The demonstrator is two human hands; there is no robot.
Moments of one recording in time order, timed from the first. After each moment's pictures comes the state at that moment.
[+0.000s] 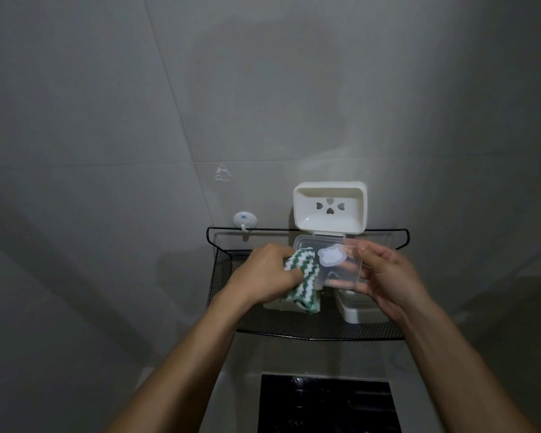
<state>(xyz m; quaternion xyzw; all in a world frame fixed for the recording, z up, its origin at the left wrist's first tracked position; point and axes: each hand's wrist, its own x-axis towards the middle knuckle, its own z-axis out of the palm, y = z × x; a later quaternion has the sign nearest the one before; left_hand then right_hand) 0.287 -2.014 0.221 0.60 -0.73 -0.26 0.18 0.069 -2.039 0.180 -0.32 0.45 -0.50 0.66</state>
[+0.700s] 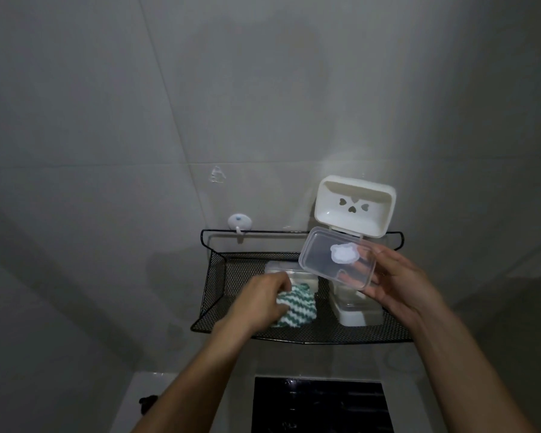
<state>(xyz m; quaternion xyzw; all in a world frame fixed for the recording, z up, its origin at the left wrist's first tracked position) 0.293 -2.014 0.147 0.61 -0.76 -0.18 0.15 0.048 -2.037 0.182 -0.25 0.42 -0.52 0.70</state>
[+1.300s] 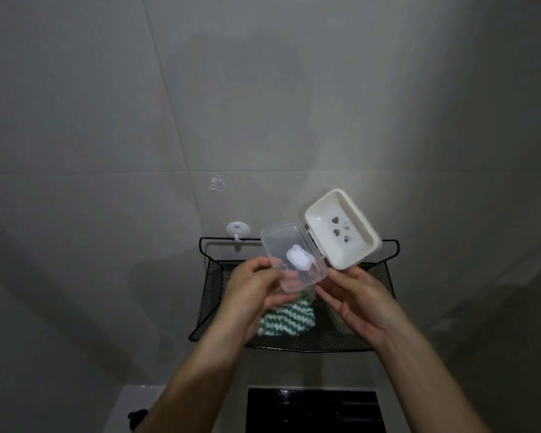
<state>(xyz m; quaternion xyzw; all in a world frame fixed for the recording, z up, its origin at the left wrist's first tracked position) 0.283 -1.999 0.202 0.50 -0.31 -0.61 0.53 0.099 -2.019 0.179 -0.25 0.36 -0.51 0.74</state>
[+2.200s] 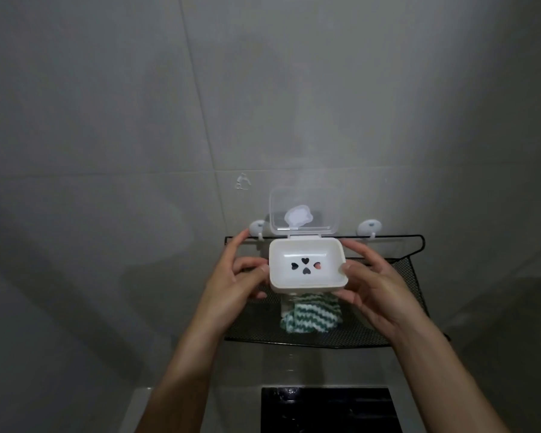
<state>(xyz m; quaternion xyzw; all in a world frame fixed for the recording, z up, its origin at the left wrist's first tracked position) 0.367 -1.985 0.200 0.52 -0.48 -0.47 0.52 0.129 -2.015 0.186 -0.32 0.39 -0.53 0.68</state>
